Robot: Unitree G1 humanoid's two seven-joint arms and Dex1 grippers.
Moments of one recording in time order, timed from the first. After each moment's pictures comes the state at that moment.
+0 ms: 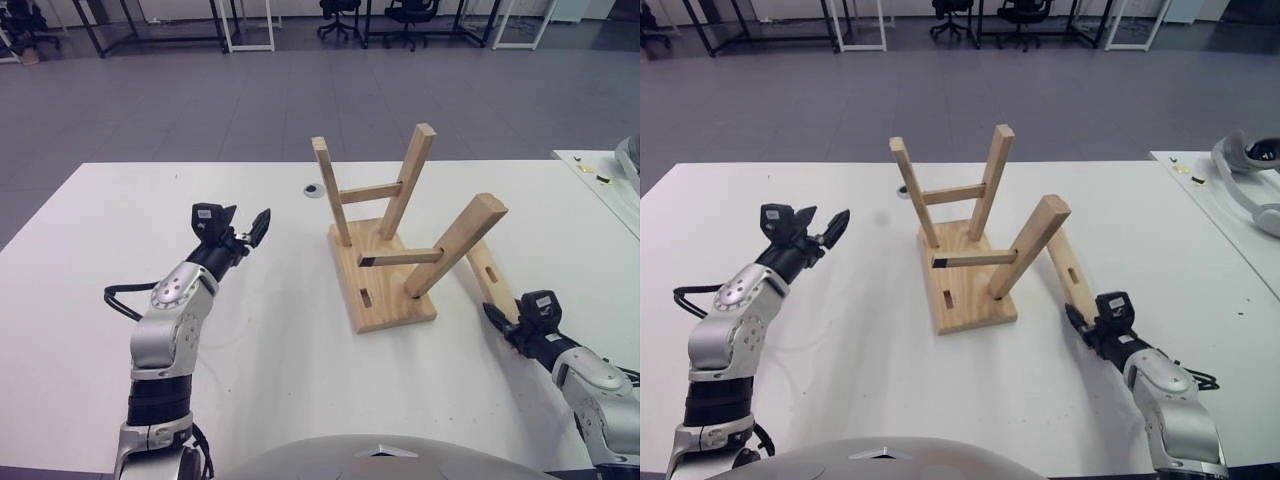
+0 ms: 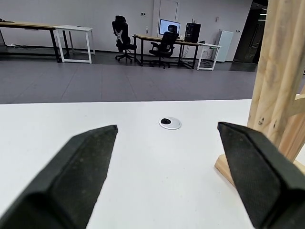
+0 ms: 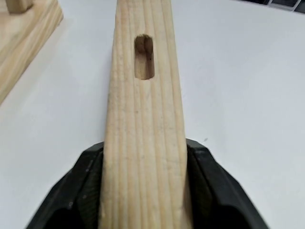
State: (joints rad) left arm -0.16 0.27 0.16 -0.27 -0.39 0.50 -0.30; right arm 0.26 -0.50 -0.29 -0.18 0.31 0.39 0.40
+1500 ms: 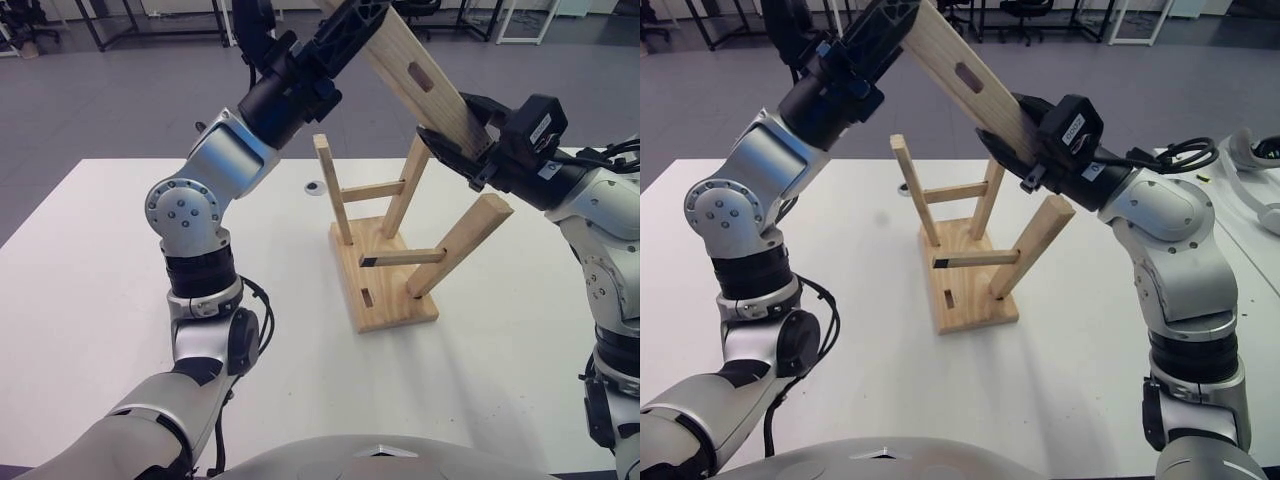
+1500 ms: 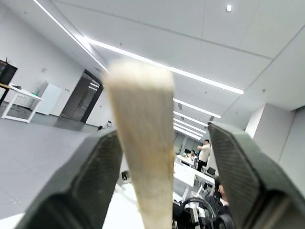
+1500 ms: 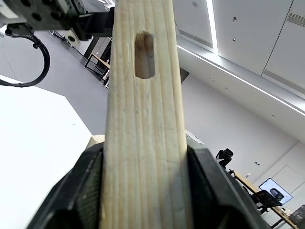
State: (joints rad) left arm -0.87 0.08 0.26 -0.17 -1.29 0.80 -0.15; right arm -0.46 -0.70 -0.09 -0.51 0.36 0.41 0.61
